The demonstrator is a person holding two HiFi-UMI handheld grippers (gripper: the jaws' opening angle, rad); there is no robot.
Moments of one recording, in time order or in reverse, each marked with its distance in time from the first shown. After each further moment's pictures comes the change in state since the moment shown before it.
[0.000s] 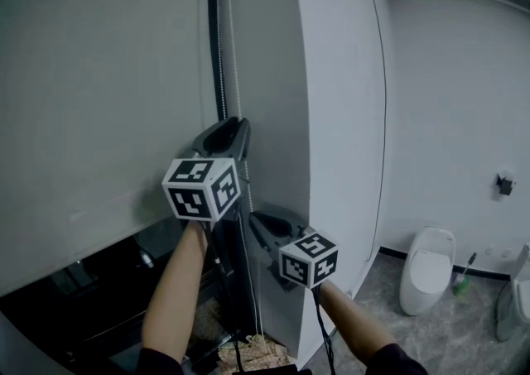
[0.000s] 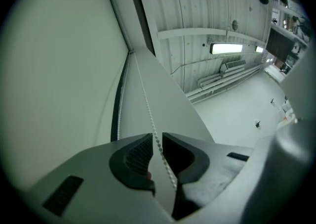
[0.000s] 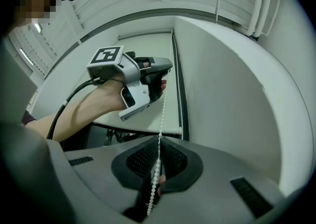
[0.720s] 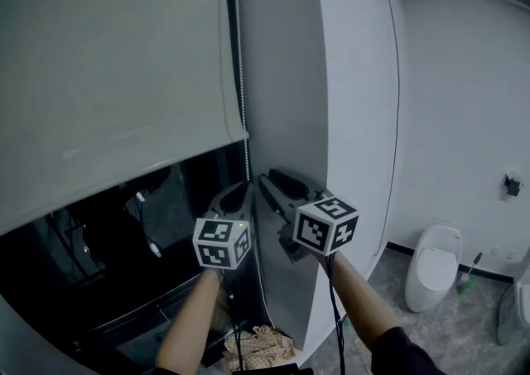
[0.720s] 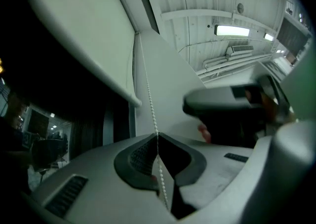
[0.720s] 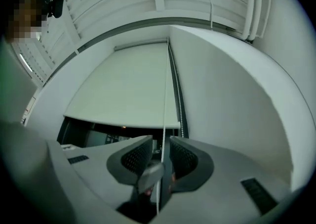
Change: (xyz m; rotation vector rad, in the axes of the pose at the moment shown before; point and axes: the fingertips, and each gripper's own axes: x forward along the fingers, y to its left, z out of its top) left arm -0.077 0.004 -0.154 0.010 0.202 0.072; right arm 0.017 -0.008 0.067 0.038 -0.105 -0.011
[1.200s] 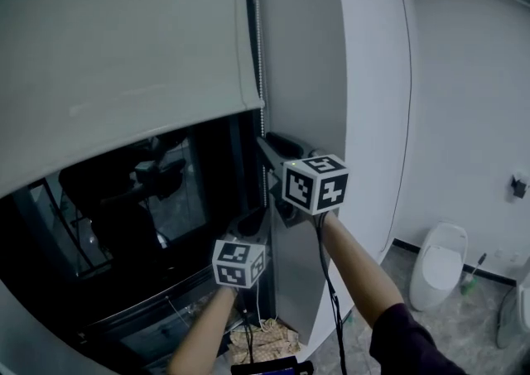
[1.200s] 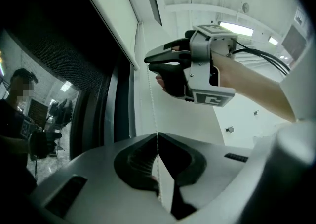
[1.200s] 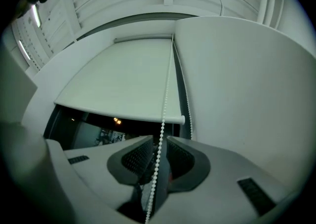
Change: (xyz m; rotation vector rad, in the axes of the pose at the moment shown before) left arm -0.033 -0.018 -0.065 -0.053 0.093 -0.036; right arm 0.069 0.002 0.039 -0.063 0.027 -0.059
